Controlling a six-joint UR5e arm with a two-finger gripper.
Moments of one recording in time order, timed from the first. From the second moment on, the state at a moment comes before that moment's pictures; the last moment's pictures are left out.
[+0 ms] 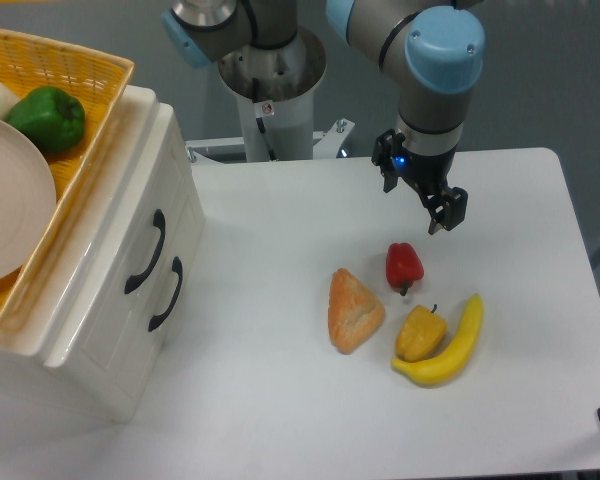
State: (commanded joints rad) arm 2.66 -1.73 -1.61 -1.32 1.58 1.53
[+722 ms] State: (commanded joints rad) arm 2.64 -1.74 -1.66 -1.32 1.56 1.50
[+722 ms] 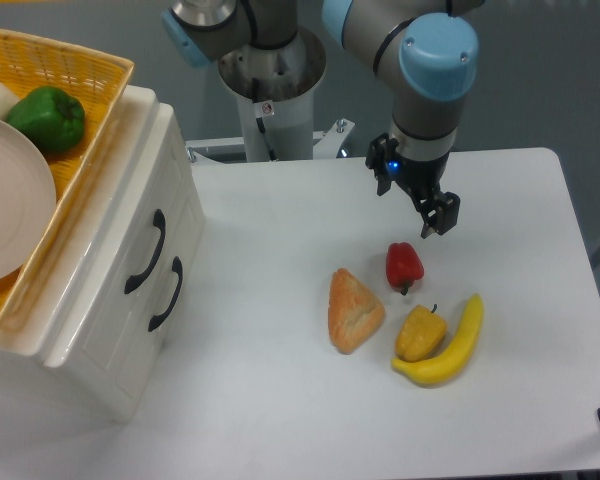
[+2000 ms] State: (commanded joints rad) arm 2.57 -1.76 -1.64 -1.32 1.33 0.86
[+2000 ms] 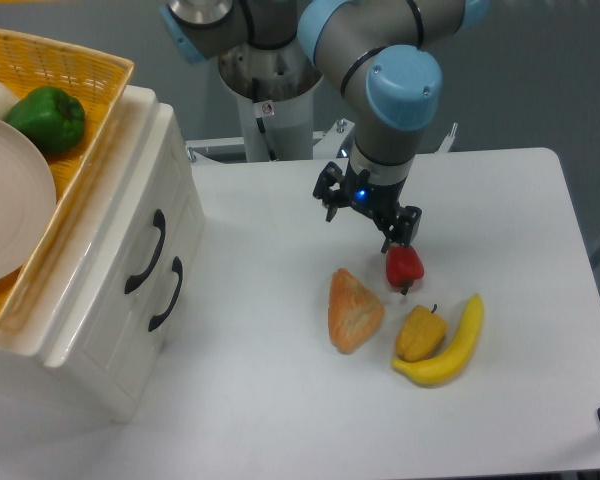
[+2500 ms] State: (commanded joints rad) arm 2.49 -1.76 -1.63 -1.32 1.30 0.65
